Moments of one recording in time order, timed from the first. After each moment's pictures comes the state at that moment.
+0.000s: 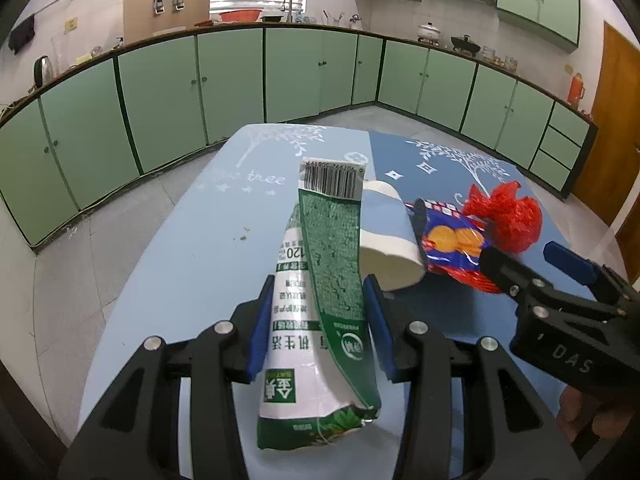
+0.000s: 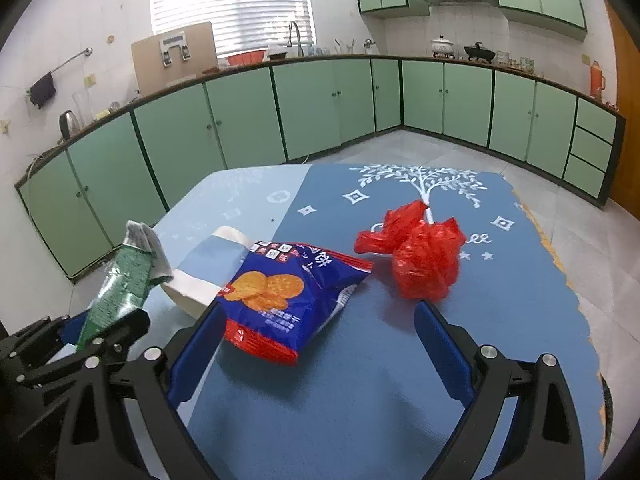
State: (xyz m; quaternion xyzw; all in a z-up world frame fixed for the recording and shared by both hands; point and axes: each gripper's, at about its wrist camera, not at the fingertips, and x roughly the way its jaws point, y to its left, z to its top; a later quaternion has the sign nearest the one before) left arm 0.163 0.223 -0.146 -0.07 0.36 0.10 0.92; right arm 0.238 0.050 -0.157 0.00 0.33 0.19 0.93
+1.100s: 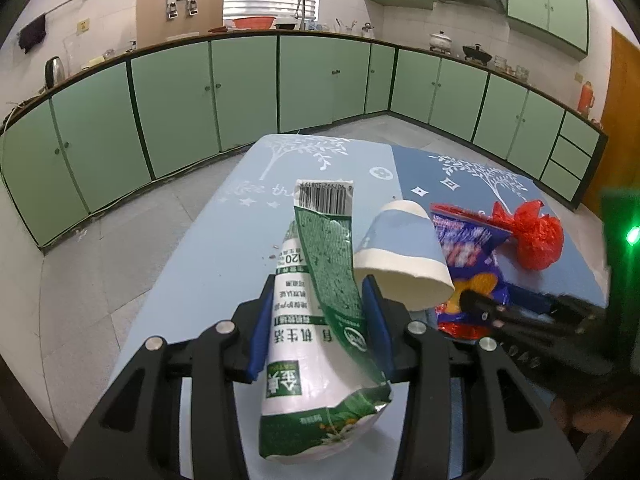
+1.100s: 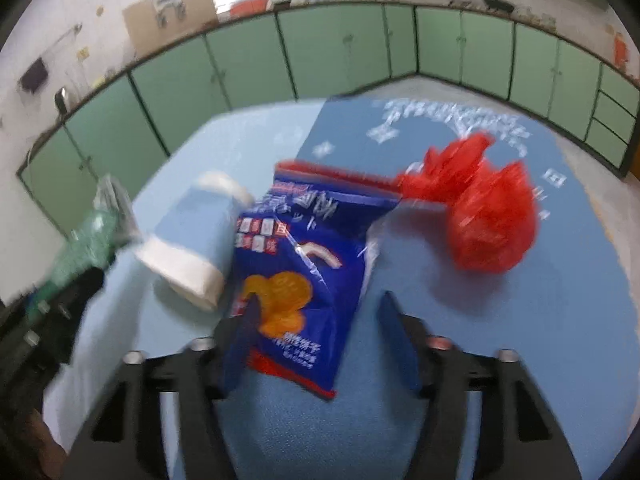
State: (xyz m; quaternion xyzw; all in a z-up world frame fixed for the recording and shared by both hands) left arm 0.171 0.240 -0.144 -0.07 0.35 0.12 0.93; right arm 0.272 0.074 -0.194 0.00 0.43 0.21 0.88
